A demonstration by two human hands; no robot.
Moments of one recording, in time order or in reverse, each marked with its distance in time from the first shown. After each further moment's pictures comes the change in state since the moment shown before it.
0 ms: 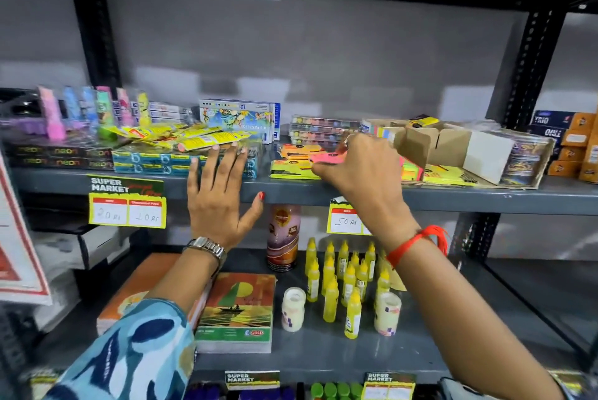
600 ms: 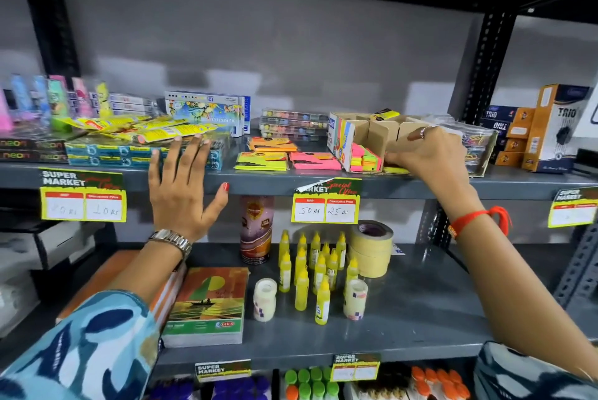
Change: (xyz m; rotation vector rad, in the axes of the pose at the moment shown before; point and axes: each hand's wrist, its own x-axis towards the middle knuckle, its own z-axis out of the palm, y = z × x) left_hand 0.000 0.003 -0.001 0.004 0.002 -0.012; right_hand 0.017 0.129 -0.047 0.042 -0.010 0.341
